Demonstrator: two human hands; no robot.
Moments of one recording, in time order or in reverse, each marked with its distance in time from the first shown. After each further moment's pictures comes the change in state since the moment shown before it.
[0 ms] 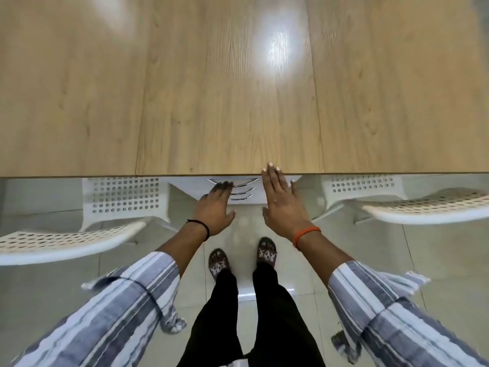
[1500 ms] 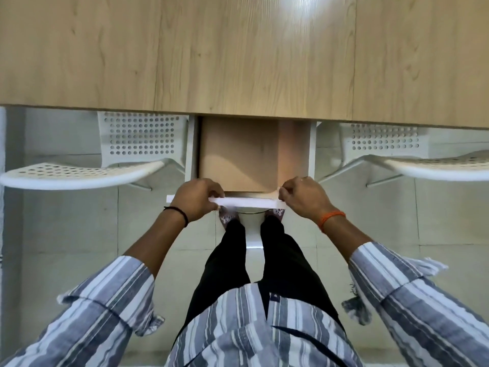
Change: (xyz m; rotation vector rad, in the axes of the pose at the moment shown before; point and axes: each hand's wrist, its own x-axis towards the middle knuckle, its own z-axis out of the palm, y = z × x) left_hand -0.121 -0.036 0.002 -0.204 -0.075 -0.108; right_hand -0.059 0.004 0.044 0.241 -0.197 0.121
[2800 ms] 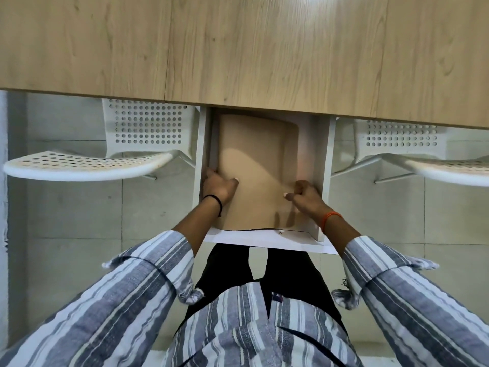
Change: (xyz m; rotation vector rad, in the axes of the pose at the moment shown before) left_hand 0.042 0.014 0.036 -0.689 0.141 -0.697; right_hand 0.029 0.011 0.057 0.592 -0.152 0.408
